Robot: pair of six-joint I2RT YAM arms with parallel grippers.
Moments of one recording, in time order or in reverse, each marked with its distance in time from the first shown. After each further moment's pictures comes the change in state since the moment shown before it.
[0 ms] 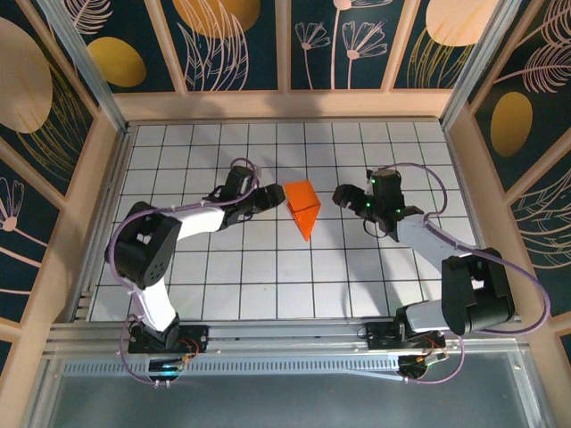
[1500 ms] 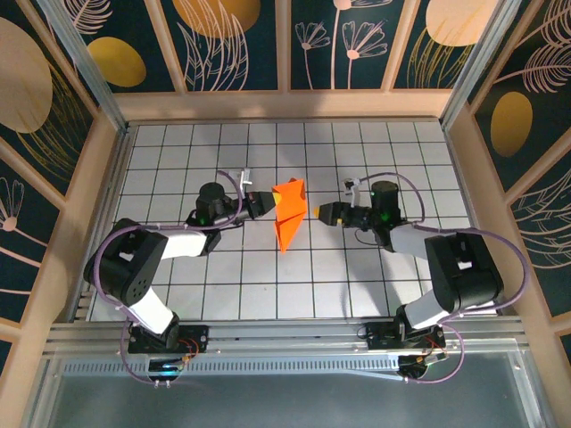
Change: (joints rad) left arm 0.049 -0.187 -0.367 0.744 0.430 -0.076; right arm 0.002 0.160 -0.166 0.547 -0.639 -0.130
